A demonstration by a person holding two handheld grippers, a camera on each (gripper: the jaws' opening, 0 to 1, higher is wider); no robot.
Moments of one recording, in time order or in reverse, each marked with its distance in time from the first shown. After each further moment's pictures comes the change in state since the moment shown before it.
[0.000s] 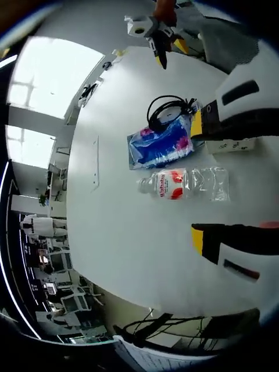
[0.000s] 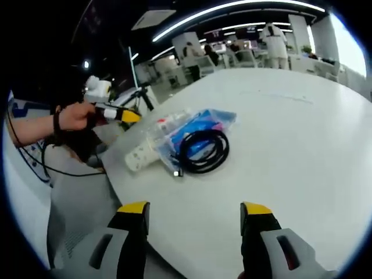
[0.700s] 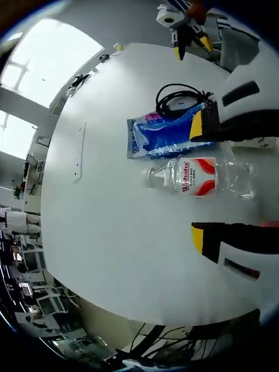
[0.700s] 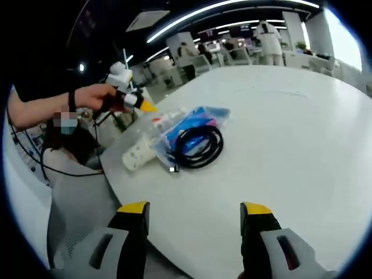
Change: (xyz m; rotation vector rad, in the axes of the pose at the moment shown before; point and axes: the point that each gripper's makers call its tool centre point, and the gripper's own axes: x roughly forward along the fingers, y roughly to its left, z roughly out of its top) left arm 0.049 0.000 0.015 -0.077 0.243 -0.013; right arm -0.007 -0.007 -0.007 0.039 -0.001 -0.020
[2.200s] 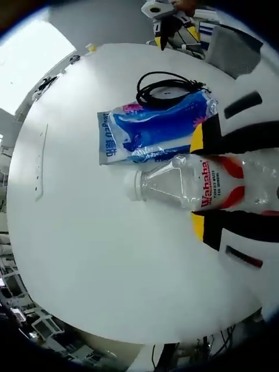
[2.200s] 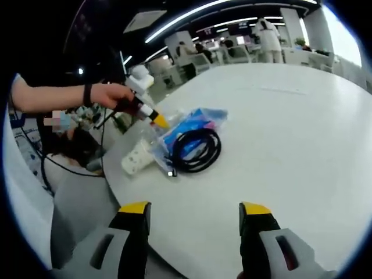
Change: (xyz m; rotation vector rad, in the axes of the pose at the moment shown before) left arm 0.053 -0.001 -0.016 0.073 0.225 -0.040; right arm 0.002 -0.006 0.011 0.017 0.013 0.016
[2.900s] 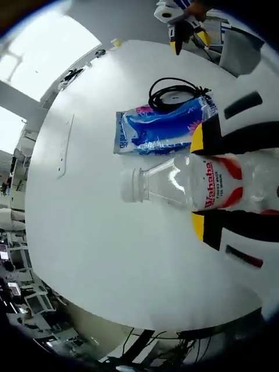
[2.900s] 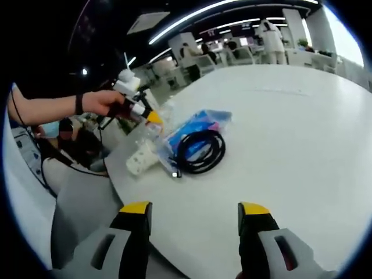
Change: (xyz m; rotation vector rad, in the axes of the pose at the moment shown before) left arm -0.041 0.008 -0.011 -0.114 -0.171 0.060; right arm -0.001 0.007 0.000 -0.007 -0.016 0.033
